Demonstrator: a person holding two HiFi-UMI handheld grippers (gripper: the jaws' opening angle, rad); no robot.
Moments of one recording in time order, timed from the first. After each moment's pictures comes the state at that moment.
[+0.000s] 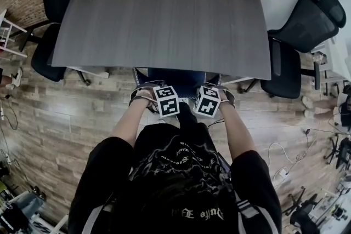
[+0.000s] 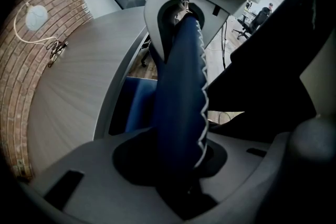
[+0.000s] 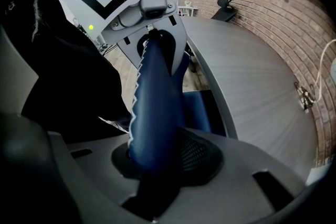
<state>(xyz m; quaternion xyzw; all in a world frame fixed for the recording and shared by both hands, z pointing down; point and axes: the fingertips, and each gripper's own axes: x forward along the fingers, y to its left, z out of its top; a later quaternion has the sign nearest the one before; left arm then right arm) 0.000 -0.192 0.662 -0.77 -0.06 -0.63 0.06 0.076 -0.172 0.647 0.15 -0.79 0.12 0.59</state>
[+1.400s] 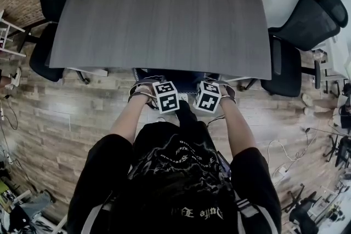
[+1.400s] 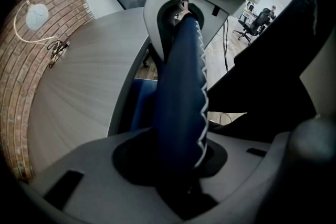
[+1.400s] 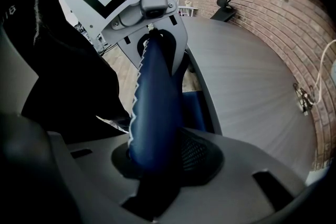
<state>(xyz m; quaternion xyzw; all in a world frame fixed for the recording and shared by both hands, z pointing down) 0.010 -0.214 0.661 -0.77 -0.06 -0.63 0.06 0.085 -0.193 0.646 0.14 -0.79 0.12 0.59</state>
